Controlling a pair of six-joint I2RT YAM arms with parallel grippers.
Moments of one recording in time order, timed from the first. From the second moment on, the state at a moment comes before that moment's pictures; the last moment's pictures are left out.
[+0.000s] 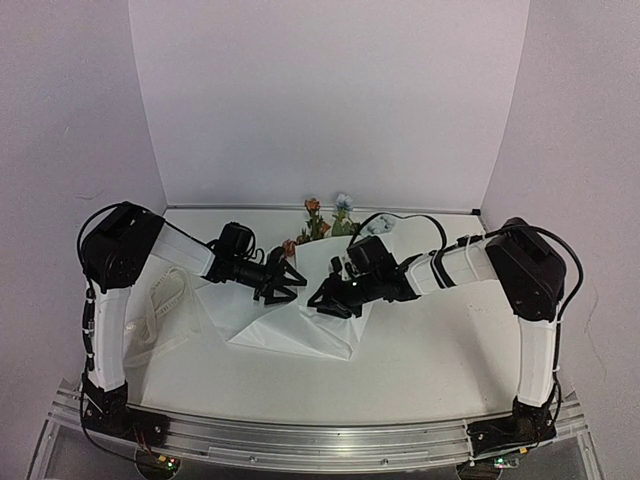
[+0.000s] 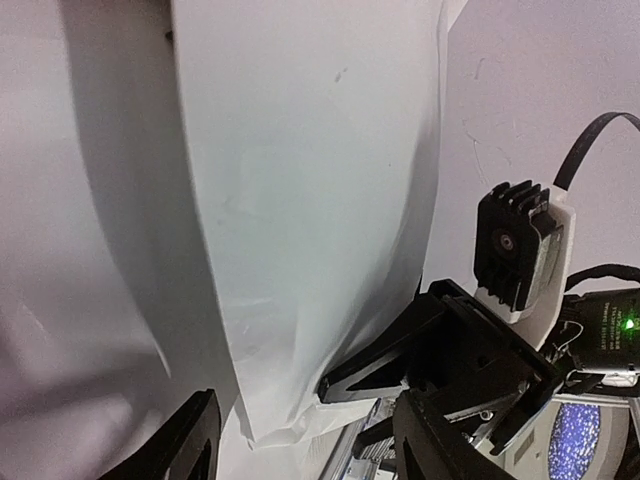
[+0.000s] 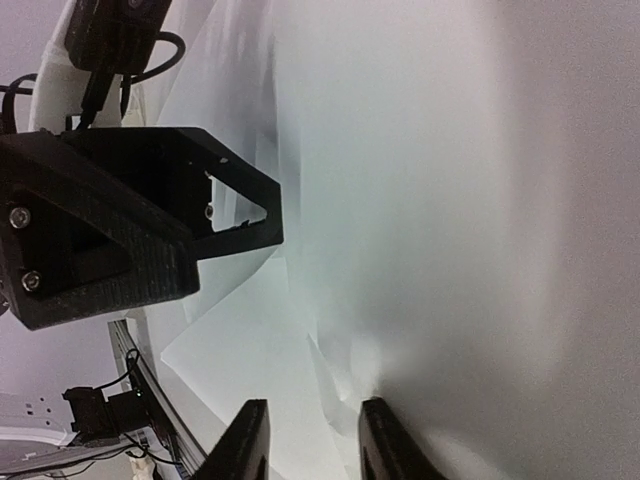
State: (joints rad) left arm -0.51 2.15 1.19 0.25 0.97 -0.89; right arm 0.78 2.05 1.23 0.07 -0.42 0.94
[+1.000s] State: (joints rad) left arm -0.51 2.22 1.32 0.21 0.91 -0.75; right arm 0.73 1.81 1.18 -0.20 -0.47 0.85
